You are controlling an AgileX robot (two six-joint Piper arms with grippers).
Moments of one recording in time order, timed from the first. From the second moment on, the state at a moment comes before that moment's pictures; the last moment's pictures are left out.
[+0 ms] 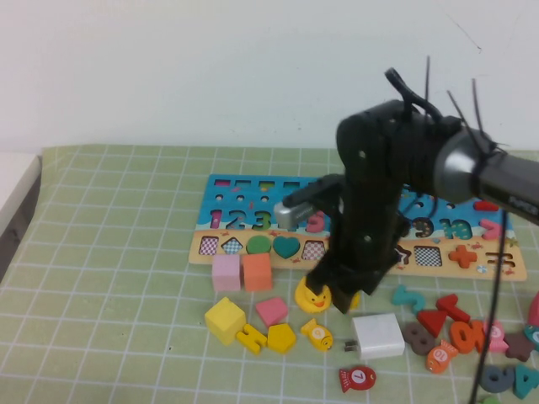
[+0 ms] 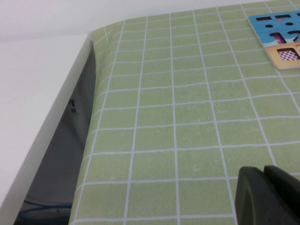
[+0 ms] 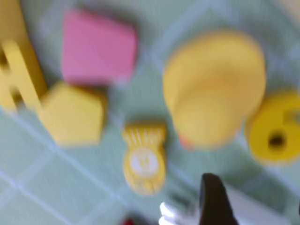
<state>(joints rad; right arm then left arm) 0.60 2.20 -1.84 0.05 1.27 -0.13 -0.02 -0.02 0.02 -0.06 0.36 0.10</state>
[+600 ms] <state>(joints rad) 0.60 2.12 -1.62 0.03 0.98 -0.23 -0.02 -0.02 0.02 -0.06 0.36 0.10</state>
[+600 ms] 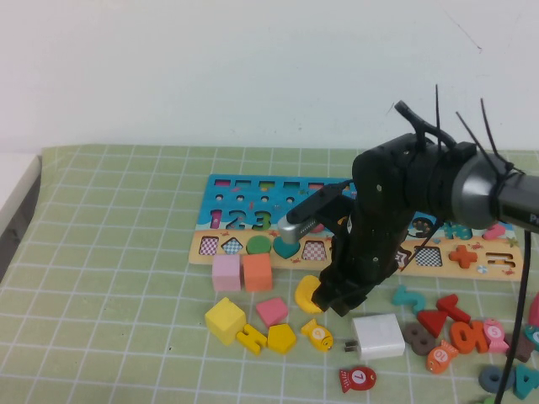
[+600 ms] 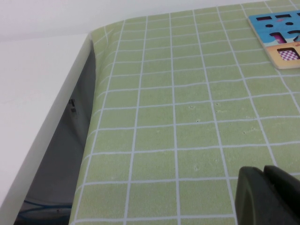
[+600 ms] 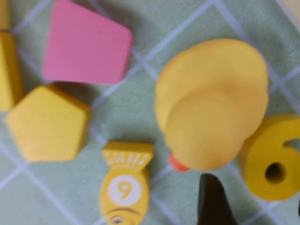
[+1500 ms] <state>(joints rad) 0.59 2.17 -1.63 0.01 0.93 -0.21 -0.02 -0.02 0.02 -0.06 0.36 0.10</state>
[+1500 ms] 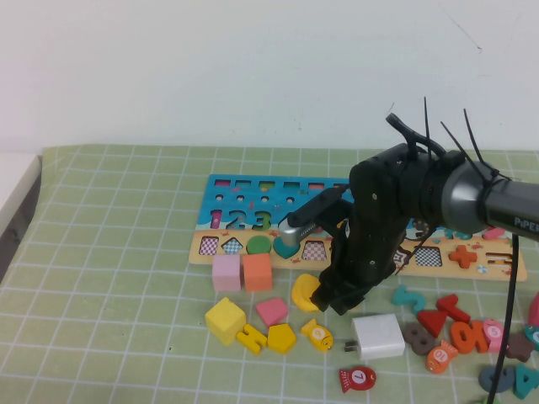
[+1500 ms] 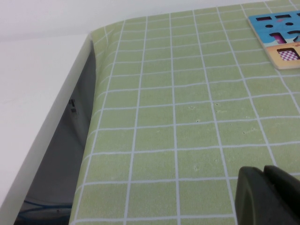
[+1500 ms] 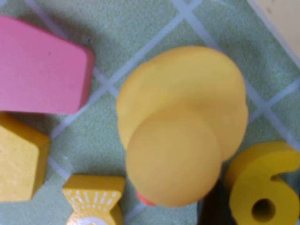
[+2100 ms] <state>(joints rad) 0.59 2.17 -1.64 -0.06 0.99 -0.08 -0.02 -0.02 0.02 -0.06 0.36 0.10</state>
